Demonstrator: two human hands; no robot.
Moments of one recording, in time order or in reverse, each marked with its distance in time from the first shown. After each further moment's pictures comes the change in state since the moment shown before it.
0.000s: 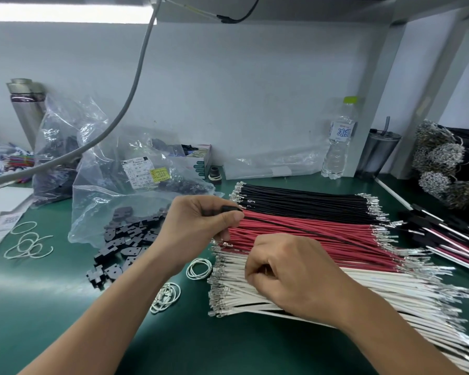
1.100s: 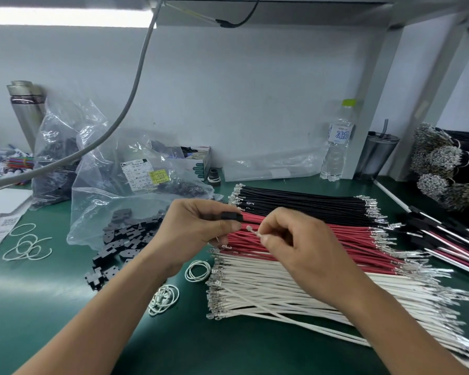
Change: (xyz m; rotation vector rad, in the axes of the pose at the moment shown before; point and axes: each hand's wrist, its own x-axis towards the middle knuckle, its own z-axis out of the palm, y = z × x) left_hand 0.001 0.002 -0.004 -0.081 -0.073 -0.087; right_hand 0.001 0.014 -0.007 0.262 0.262 0.153
